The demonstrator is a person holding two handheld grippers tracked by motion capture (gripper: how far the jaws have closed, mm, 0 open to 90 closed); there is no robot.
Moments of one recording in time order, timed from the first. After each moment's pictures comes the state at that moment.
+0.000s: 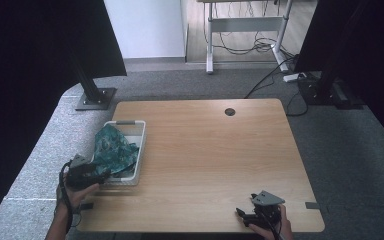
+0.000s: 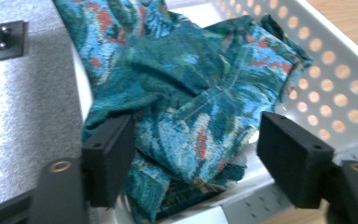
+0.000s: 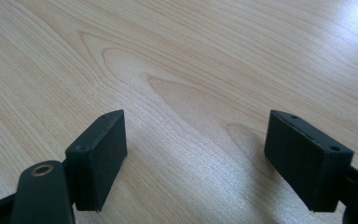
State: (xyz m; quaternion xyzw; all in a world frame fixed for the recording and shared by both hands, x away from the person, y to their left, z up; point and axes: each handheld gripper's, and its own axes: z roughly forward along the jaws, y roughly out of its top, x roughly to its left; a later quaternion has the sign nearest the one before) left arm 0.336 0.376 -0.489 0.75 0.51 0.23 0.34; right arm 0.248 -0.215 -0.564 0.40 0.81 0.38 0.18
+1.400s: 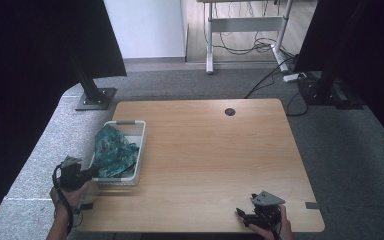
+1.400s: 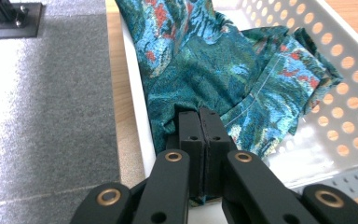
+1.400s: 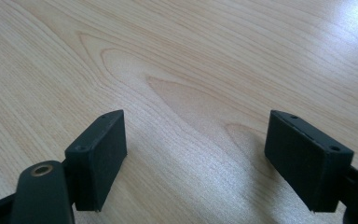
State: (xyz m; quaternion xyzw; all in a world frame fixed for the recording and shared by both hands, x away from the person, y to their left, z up) left arm 0.332 0.394 -0.490 0.71 0.57 0.22 0.36; right arm 0.248 -0.215 -0.565 0.40 0.81 0.39 0.18
